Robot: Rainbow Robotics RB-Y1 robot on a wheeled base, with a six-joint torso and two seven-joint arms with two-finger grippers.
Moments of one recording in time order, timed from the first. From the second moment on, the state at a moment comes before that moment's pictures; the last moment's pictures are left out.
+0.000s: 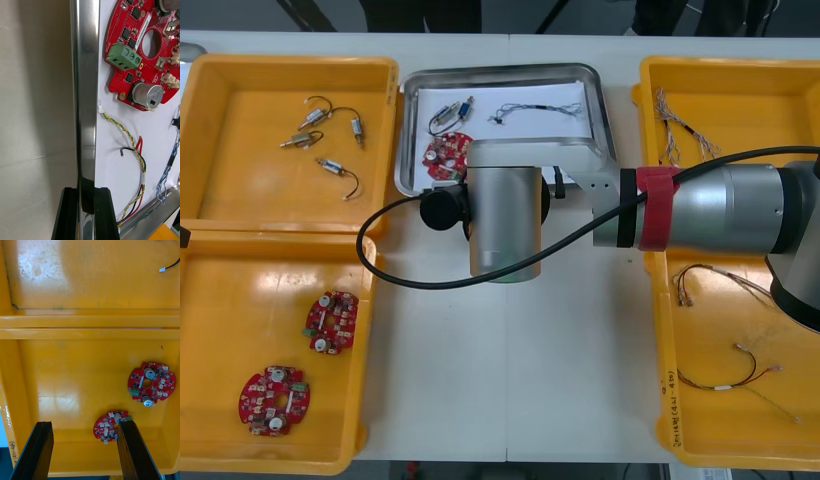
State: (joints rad) right arm -1.29 -0.43 1.34 -1.51 -0.41 1.37 1.60; left arm -0.23 0.98 0.33 -2.10 1.06 1.91 -1.20
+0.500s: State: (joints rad) right arm -1.31 -0.42 1.34 -1.39 -0.39 1.30 1.60; left arm -0.23 0.98 0.33 -2.10 1.06 1.91 -1.20
